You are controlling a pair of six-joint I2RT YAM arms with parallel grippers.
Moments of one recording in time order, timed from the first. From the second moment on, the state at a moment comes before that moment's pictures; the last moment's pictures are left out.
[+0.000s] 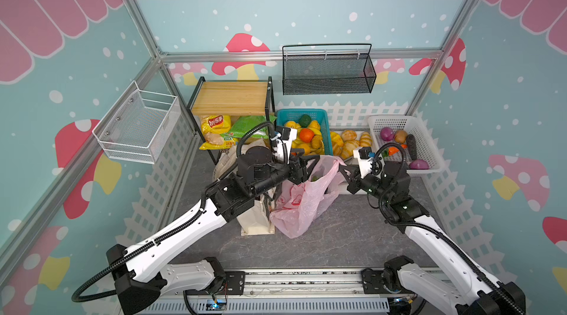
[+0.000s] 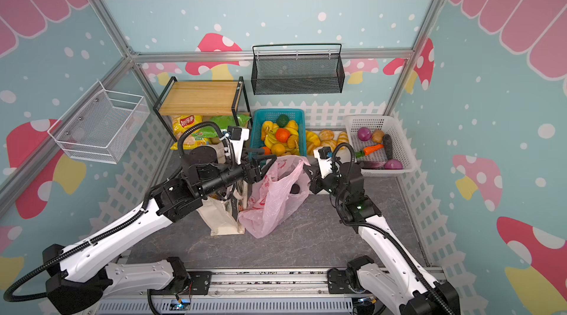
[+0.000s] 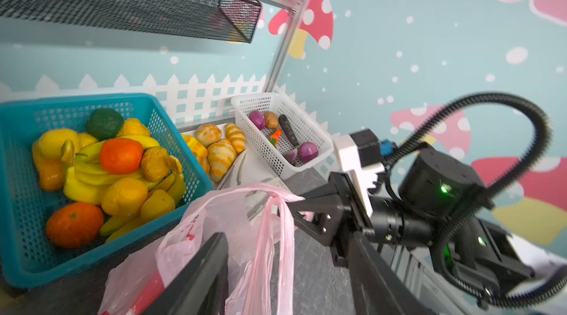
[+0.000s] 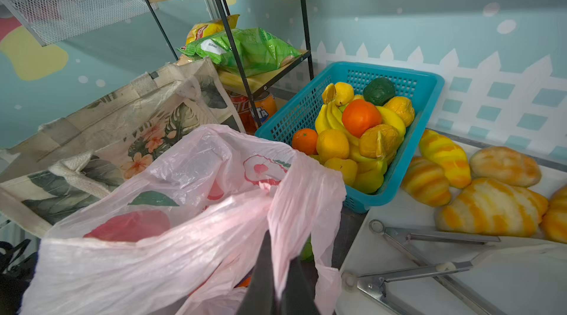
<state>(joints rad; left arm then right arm) -0.91 1.21 1.28 -0.24 -0.01 -0.31 0.32 0.96 0.70 0.03 -0.44 0.12</state>
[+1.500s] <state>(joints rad) -0.65 1.23 1.14 0.03 0.27 -0.46 0.22 0.52 0.90 -0.15 -0.59 0.05</state>
